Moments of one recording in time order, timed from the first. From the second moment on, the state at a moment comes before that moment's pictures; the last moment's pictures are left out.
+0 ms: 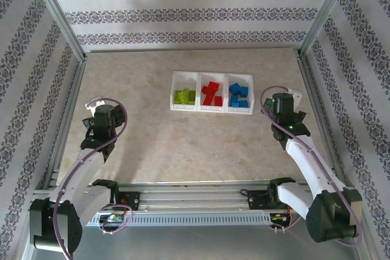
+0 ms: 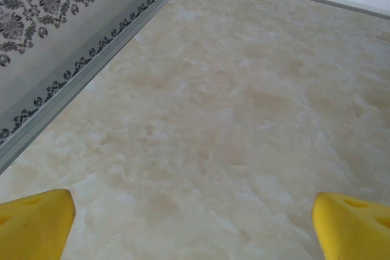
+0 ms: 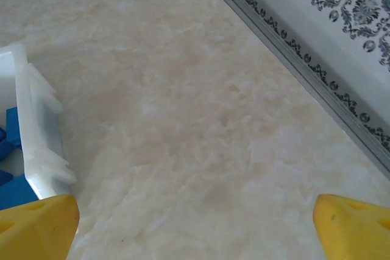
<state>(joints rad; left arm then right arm) -0.06 0.94 0.48 -0.10 -0.48 -0.31 0.09 1.02 0.66 -0.32 0.46 0.36</state>
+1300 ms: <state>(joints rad) -0.04 1.59 0.30 0.93 -0.05 0.02 0.02 1.16 0.26 0.59 0.23 0.08</state>
